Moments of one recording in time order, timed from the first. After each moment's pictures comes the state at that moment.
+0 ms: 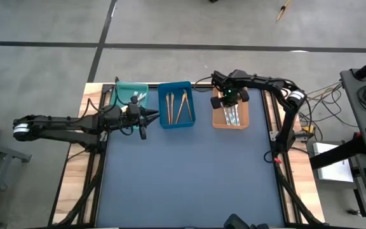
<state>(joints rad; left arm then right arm) 0.15 0.85 0.47 0.27 -0.17 -0.06 -0.70 1.85 1.33 -1.03 -0.01 0.63</state>
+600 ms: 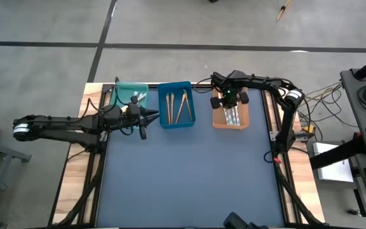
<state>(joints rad) 0.15 0.85 0.47 0.27 -0.17 -0.05 -0.71 1.88 1.33 -1.03 -0.02 0.71</state>
